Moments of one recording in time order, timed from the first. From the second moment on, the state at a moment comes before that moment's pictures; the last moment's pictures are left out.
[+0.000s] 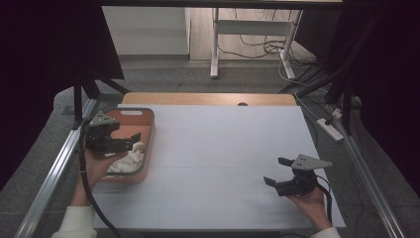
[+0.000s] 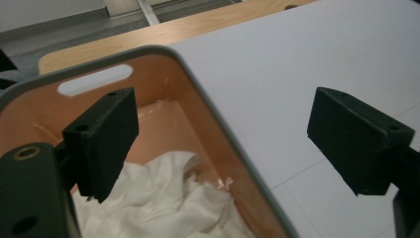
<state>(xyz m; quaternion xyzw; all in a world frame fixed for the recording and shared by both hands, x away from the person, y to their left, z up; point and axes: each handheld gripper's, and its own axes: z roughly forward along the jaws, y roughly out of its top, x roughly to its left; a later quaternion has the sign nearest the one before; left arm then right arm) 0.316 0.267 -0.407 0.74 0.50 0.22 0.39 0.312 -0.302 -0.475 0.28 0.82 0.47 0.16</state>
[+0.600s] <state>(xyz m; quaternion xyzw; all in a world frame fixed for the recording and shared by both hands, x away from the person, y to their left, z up) 0.320 0.291 -0.420 0.74 0.53 0.22 0.35 0.312 -0.301 -0.476 0.28 0.82 0.47 0.16</state>
